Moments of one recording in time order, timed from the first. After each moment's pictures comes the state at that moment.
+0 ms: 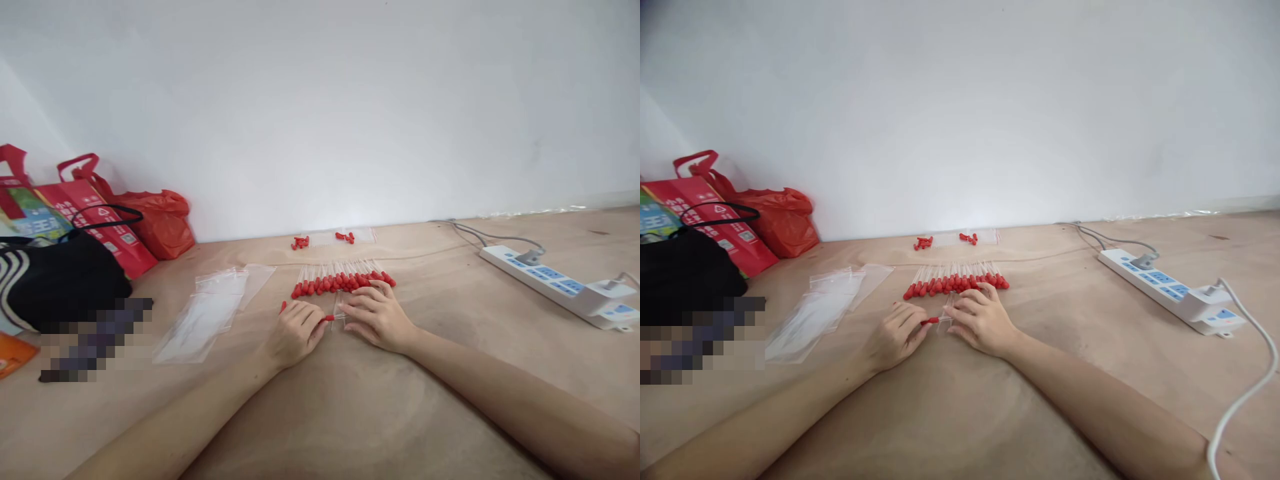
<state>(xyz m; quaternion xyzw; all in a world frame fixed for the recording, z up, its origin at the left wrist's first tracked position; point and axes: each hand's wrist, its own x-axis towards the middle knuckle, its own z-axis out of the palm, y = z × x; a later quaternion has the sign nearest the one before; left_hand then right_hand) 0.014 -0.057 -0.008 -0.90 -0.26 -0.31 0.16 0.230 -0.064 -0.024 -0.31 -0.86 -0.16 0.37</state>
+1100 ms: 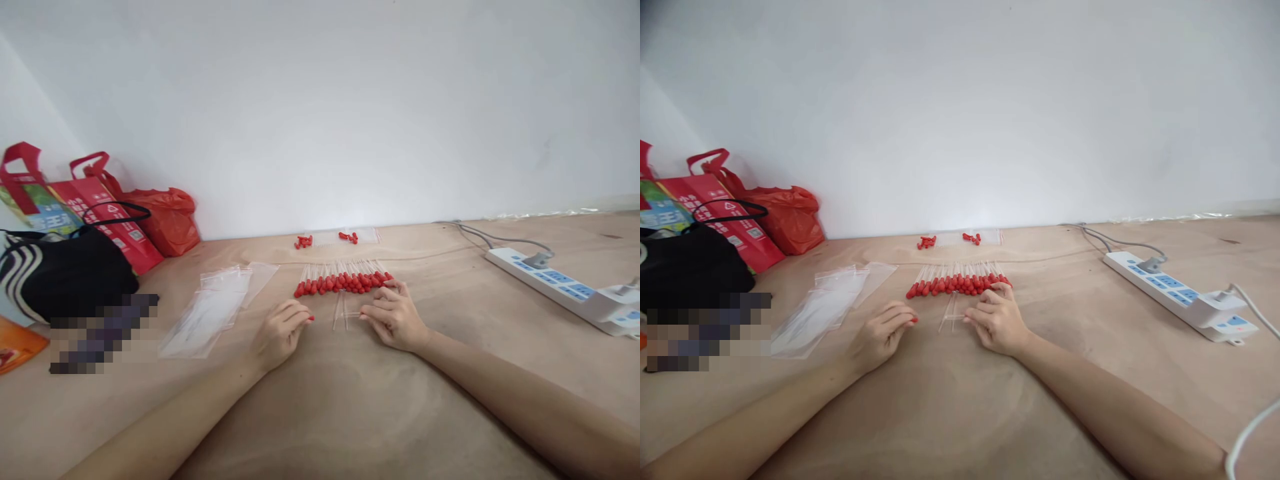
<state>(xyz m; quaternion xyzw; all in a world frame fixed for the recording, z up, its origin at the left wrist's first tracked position) -0.010 -0.059 -0.007 -0.89 -0.28 -0.35 0.08 0.241 -0.065 -0.025 -0.33 -0.84 -0.16 0.40</state>
